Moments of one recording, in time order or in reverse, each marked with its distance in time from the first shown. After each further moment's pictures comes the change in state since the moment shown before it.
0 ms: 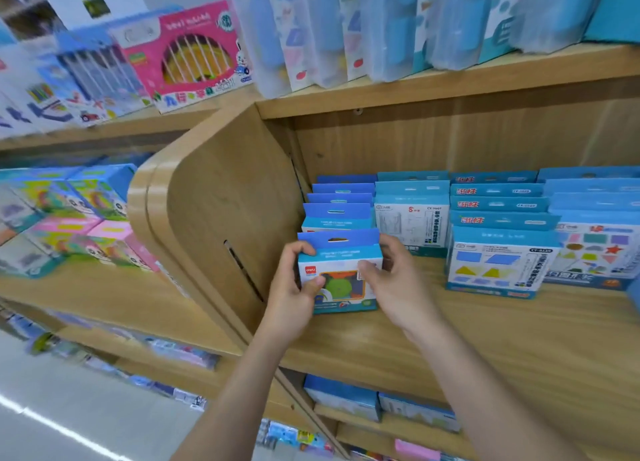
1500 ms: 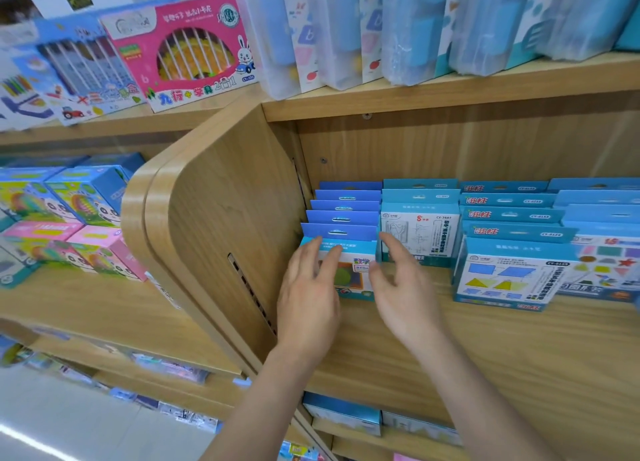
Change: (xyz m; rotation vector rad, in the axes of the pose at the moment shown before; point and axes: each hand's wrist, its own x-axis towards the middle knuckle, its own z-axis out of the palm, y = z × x) left_hand 0.016 -0.008 0.013 1.044 0.097 0.314; right_hand 0.004 -0.010 0.009 -0.389 0.090 -0.130
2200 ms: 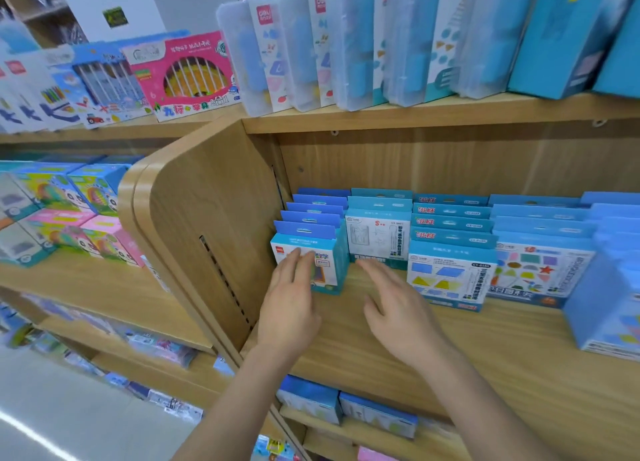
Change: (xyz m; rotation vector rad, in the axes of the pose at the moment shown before) left_hand -0.027 0.053 -0.010 -0.062 -0.076 -0.136; right_hand -0.037 0.030 -0.081 -0.321 -0.239 -0.294
